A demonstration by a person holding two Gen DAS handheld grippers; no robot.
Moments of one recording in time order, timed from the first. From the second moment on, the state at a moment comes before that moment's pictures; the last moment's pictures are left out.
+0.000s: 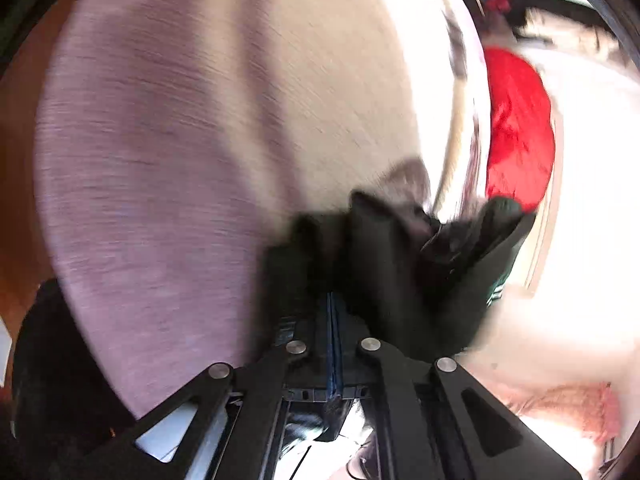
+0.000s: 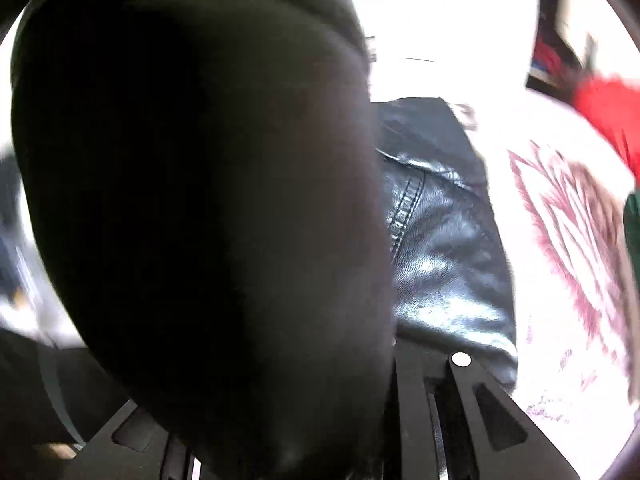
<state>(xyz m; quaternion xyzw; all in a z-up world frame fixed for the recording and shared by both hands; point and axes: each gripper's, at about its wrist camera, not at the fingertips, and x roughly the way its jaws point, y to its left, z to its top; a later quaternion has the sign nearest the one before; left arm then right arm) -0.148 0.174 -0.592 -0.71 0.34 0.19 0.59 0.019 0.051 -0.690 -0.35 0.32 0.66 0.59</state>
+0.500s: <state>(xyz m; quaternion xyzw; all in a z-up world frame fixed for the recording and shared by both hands) -0.063 0.179 -0.519 -0.59 0.37 0.17 0.69 -0.038 -0.013 -0.652 -0.41 0.36 0.64 0.55</state>
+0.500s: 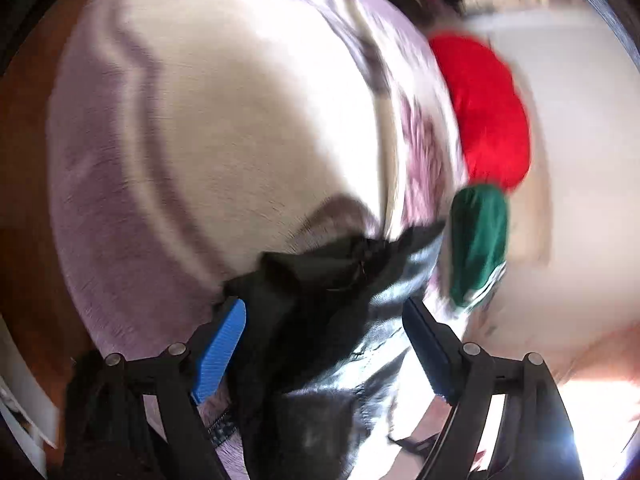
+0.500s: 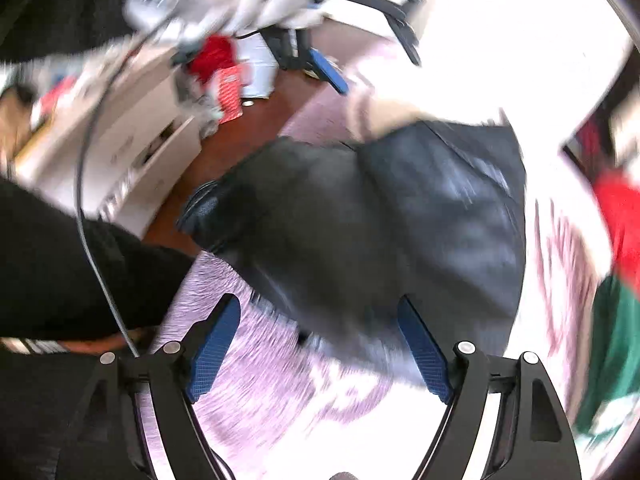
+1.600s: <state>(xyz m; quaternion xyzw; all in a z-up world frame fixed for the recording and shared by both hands) -0.111 0.129 -0.561 -0.60 0.40 0.21 0.66 0.129 0.134 -0.718 -0.25 0.69 0.42 0.53</state>
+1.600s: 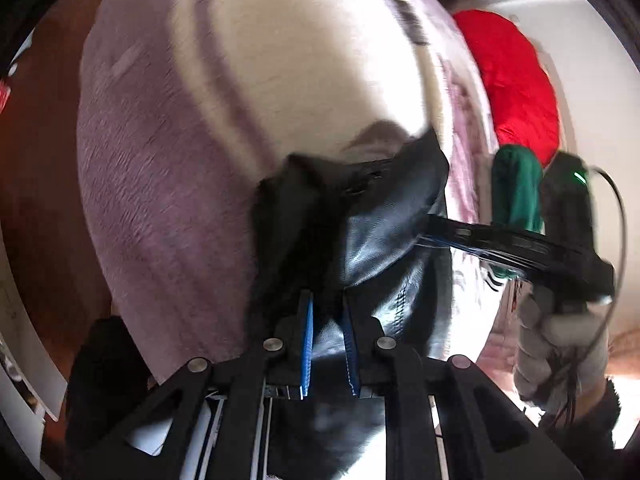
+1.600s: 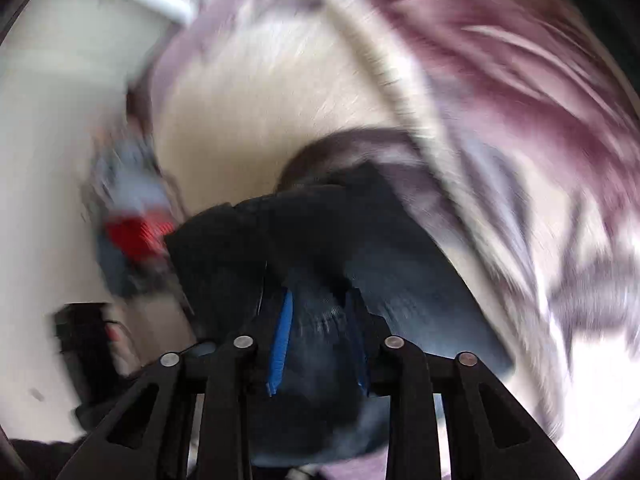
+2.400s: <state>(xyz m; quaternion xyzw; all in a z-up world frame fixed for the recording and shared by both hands) -0.095 0.101 -0.589 -0.59 0.40 0.18 0.67 0.248 0.057 -0.851 -0.05 0.81 0.50 0.31</state>
